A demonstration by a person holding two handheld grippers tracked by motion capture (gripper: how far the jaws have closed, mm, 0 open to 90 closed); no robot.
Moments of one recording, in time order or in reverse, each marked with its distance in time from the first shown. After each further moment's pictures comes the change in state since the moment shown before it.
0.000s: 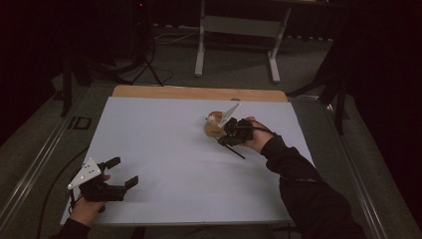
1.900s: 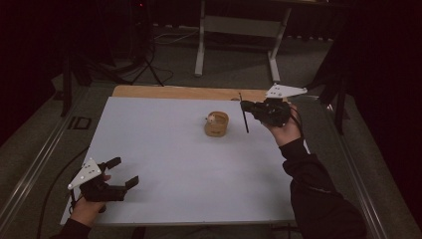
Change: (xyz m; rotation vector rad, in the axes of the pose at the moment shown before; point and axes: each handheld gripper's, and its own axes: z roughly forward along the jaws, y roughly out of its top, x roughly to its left) left arm -0.001 0.000 0.000 -0.003 -0.004 -0.004; right arm -0.004 -0.028 -0.116 -0.611 -0.280 0.269
